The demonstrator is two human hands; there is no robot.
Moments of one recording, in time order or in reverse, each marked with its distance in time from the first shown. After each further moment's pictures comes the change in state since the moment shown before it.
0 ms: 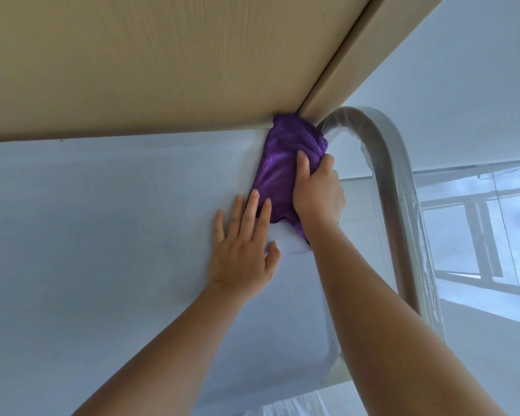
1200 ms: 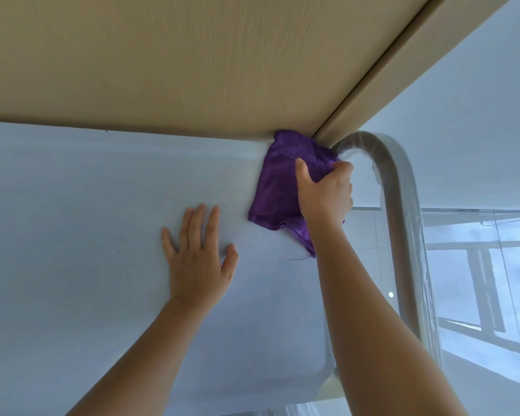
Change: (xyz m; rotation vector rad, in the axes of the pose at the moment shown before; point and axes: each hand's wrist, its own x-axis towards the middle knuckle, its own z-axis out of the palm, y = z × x) left_hand -0.037 -0.050 -0.009 -0.076 0.196 -0.331; right_hand -0.008 -0.023 -0.006 0.151 0.102 -0.068
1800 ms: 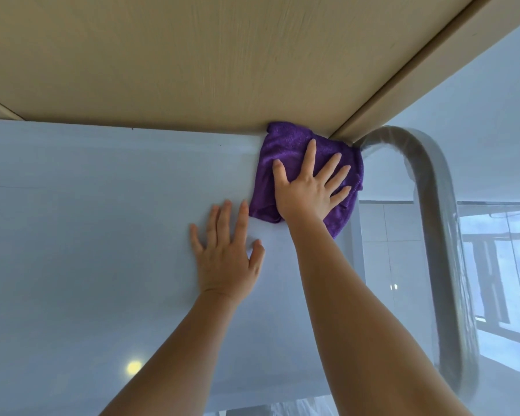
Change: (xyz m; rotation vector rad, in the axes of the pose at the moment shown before) left_hand 0.001 -0.004 0.002 0.052 -0.047 -0.005; right_hand -0.039 -0.030 0.047 -0.357 -0.160 -0.075
